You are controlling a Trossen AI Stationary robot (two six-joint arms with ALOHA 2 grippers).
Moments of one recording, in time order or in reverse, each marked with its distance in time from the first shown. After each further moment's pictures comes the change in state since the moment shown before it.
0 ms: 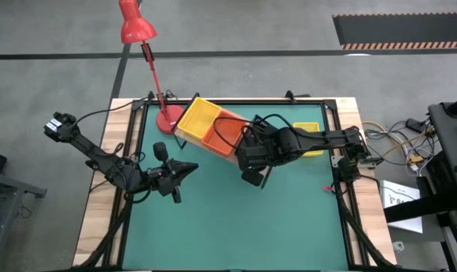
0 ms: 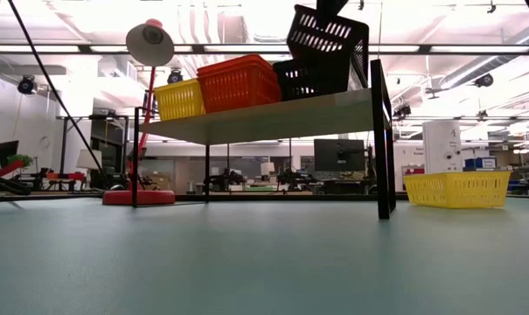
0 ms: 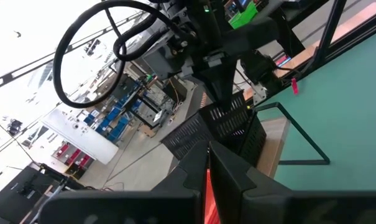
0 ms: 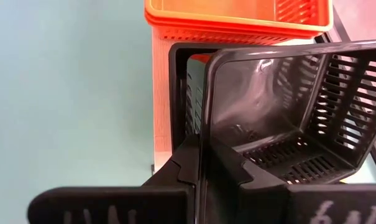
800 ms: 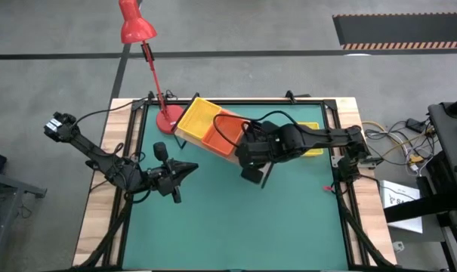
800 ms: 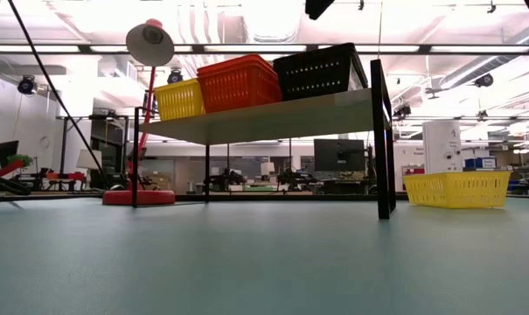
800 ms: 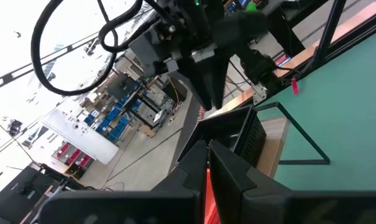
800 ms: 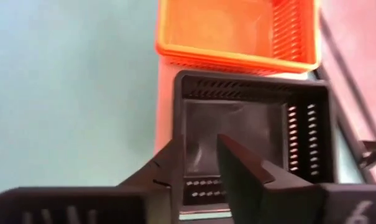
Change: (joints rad) left arm 0.000 0.000 0.000 0.000 0.000 0.001; right arm -0.007 -0.006 0.042 0.038 0.025 -0.106
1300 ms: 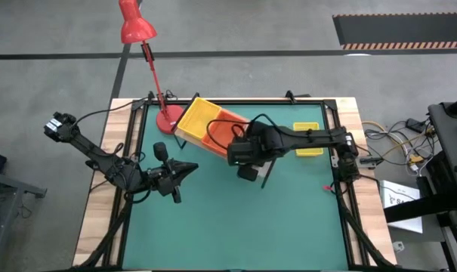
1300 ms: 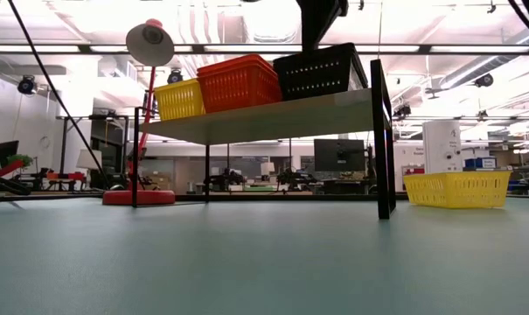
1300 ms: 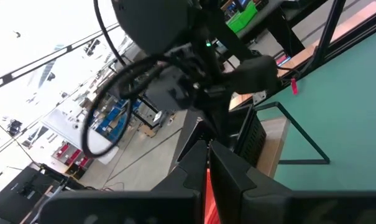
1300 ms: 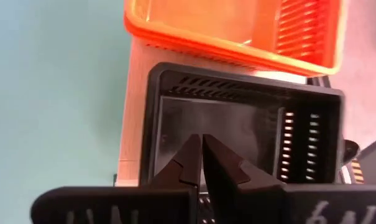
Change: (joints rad) left arm 0.000 0.000 0.000 -0.001 0.000 0.000; right arm -0.052 0.095 -0.017 -0.024 0.003 -0.103
